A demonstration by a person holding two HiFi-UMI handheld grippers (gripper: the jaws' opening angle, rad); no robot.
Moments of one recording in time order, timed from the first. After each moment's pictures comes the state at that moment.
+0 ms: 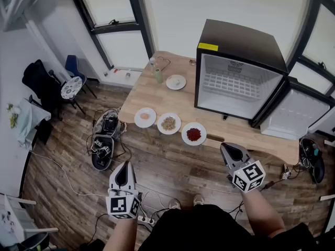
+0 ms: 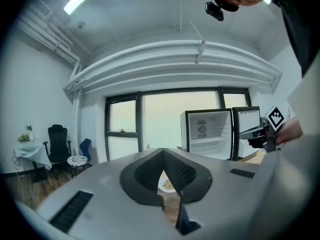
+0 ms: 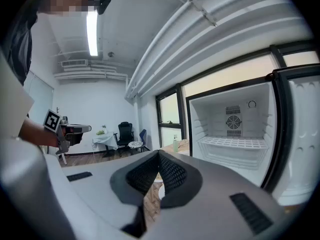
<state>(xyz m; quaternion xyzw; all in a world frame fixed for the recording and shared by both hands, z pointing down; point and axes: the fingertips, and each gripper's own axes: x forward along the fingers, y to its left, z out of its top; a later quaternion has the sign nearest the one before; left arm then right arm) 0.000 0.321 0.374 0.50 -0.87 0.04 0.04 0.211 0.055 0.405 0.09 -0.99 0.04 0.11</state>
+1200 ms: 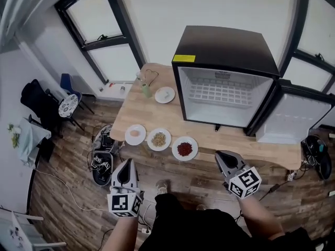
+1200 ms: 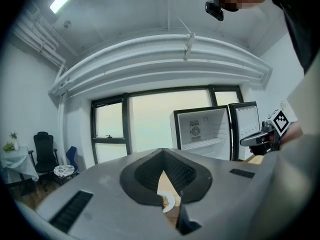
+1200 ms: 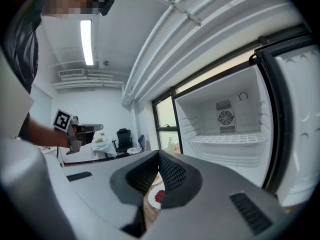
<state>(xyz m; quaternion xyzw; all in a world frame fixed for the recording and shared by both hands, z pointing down) 0.002 0.194 0.365 0.54 -0.84 0.06 0.01 0.220 -0.009 0.428 0.09 -0.99 0.08 0.08</state>
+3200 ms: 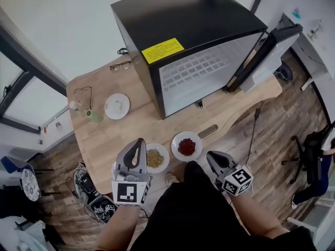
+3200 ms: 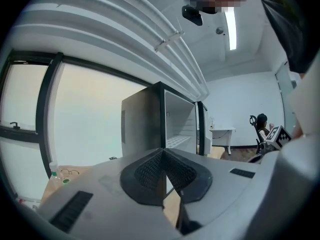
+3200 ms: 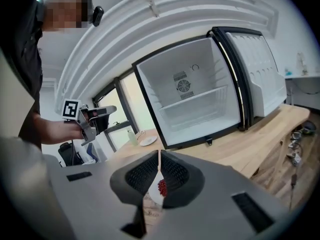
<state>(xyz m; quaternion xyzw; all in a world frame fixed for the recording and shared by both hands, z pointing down) -0.111 -0.043 0.430 0.85 -0.53 0.06 0.02 0.115 0.023 0.555 0.42 -0.87 0.24 0.10</state>
